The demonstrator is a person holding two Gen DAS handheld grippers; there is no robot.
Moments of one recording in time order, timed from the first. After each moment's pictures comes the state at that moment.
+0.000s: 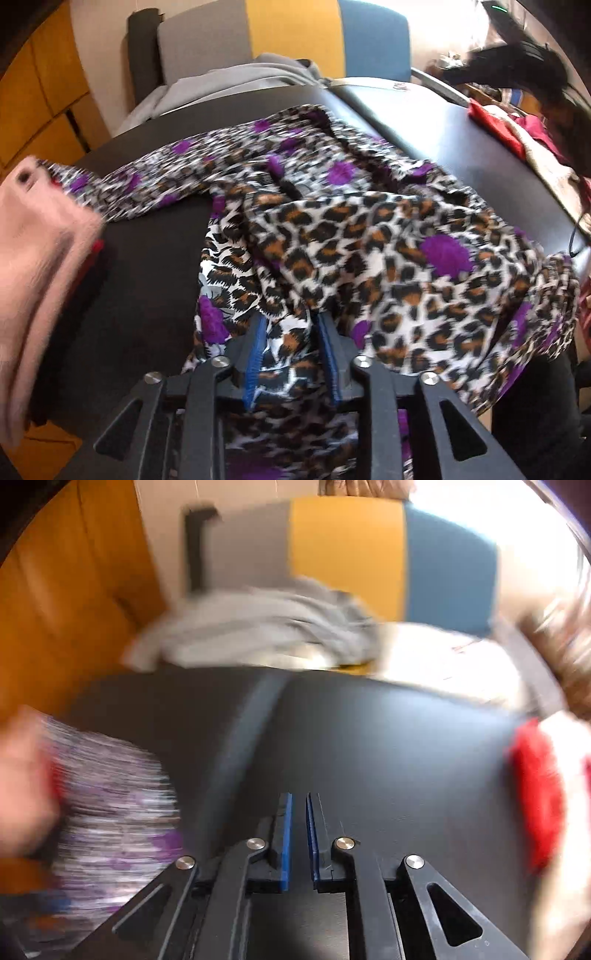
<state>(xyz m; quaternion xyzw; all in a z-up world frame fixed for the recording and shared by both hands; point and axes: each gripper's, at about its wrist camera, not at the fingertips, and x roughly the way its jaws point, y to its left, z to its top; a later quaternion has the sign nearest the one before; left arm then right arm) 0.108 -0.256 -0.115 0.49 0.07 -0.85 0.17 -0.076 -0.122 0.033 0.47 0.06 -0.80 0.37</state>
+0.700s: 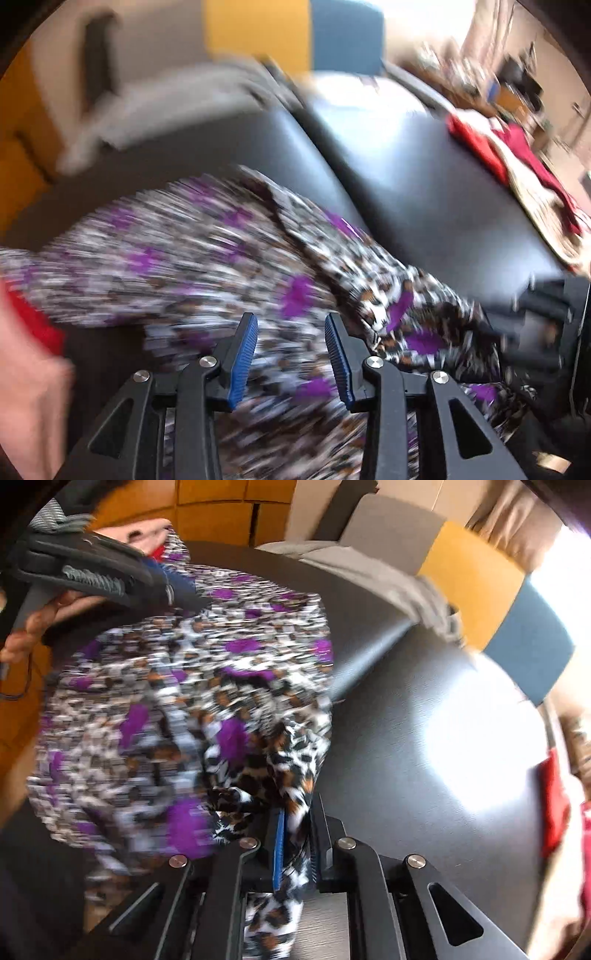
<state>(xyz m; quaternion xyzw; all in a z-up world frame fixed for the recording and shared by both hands) -0.012 -0.267 -0.101 0.56 0.10 -0.83 0.02 0.092 -0.143 -0.039 0.38 0.34 -0.78 0.37</state>
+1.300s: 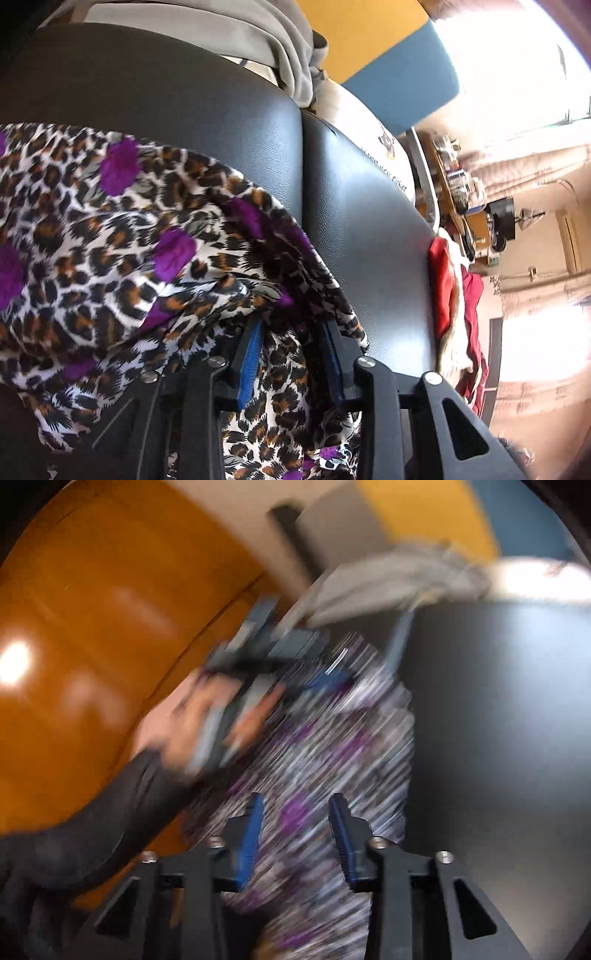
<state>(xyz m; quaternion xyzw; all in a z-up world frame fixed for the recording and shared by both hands) -0.110 -0.355 -0.136 0.49 0.41 -0.77 0.00 -0.004 -0.069 -0.010 0.51 -0.05 -0.68 0.53</state>
